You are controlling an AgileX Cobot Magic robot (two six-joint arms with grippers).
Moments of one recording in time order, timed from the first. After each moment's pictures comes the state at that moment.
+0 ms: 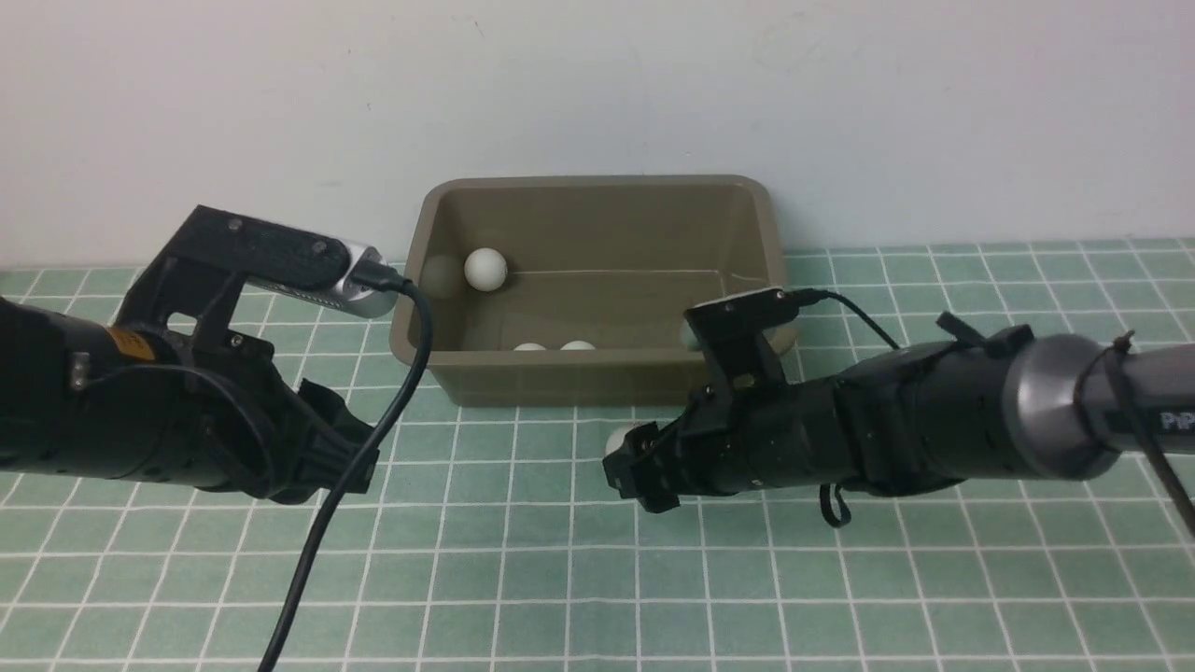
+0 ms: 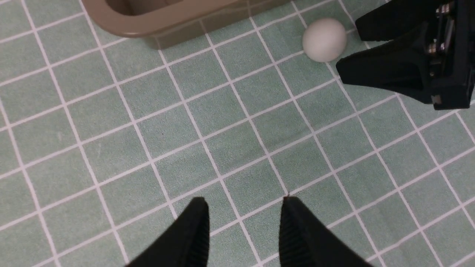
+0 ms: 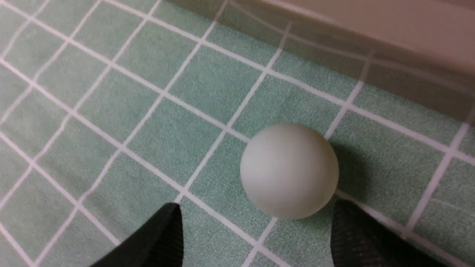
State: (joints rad) right arm 0.56 1.95 -1.06 1.71 0.31 -1.57; left arm -0.23 1.21 -0.84 -0.41 0.65 0.39
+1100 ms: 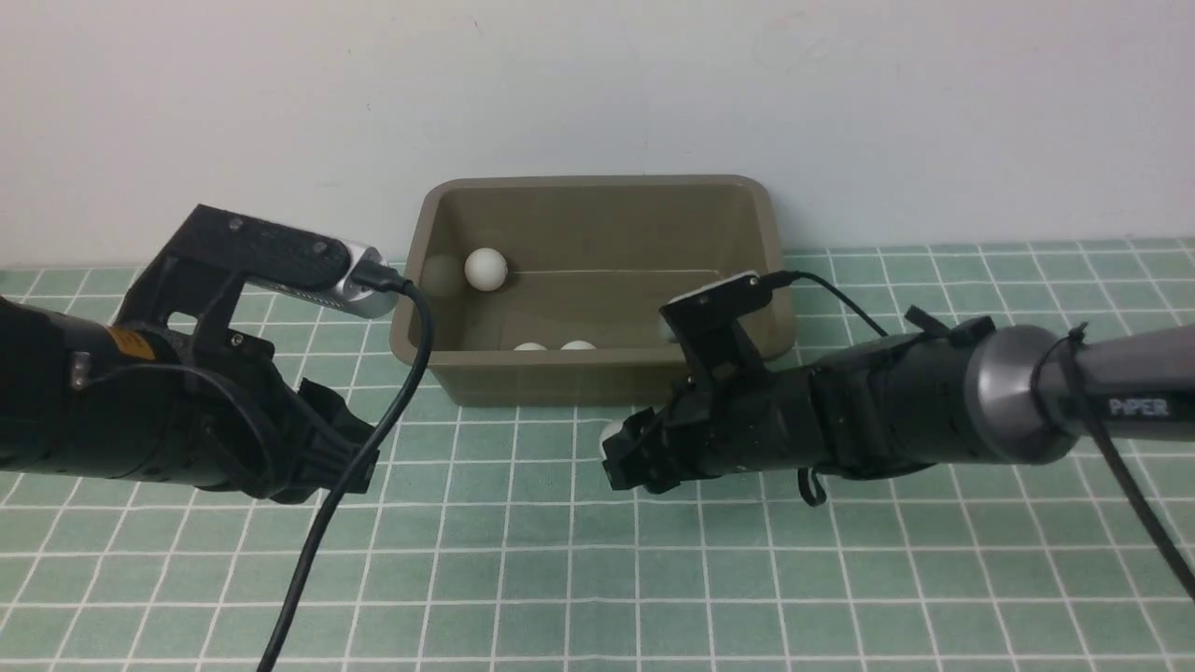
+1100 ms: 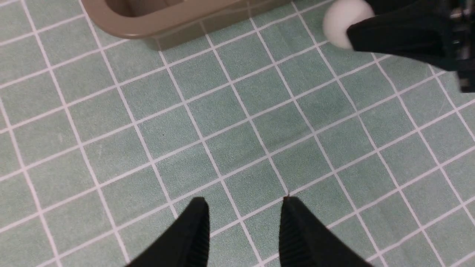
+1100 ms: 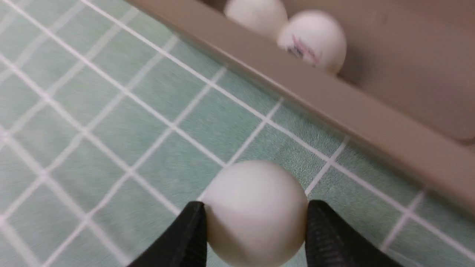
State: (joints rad) right arm 0.56 1.91 -1.09 1.65 0.29 -1.63; left arm -0.23 1.21 -0.84 -0.41 0.65 0.40
